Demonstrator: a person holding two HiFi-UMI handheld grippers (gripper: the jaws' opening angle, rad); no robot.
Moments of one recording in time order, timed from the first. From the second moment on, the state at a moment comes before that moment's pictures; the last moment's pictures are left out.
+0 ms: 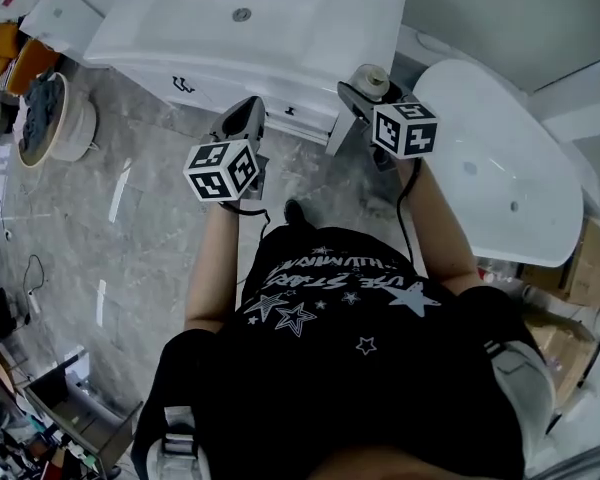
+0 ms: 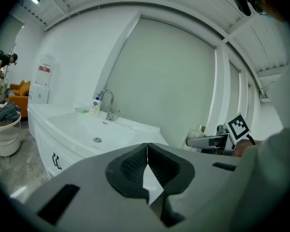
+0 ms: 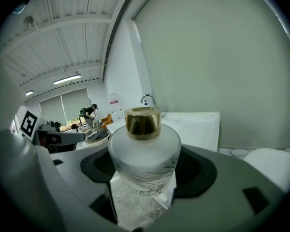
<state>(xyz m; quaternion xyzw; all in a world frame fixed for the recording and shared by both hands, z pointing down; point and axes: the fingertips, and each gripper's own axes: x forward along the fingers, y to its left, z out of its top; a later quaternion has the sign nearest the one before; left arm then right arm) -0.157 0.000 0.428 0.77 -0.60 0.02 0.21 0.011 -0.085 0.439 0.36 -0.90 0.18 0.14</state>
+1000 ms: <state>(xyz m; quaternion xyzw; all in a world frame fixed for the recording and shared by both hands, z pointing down) -0.206 -0.174 0.459 0.79 -0.56 0.04 0.24 -0.014 -0.272 0.481 0.43 -0.86 0.20 0.16</state>
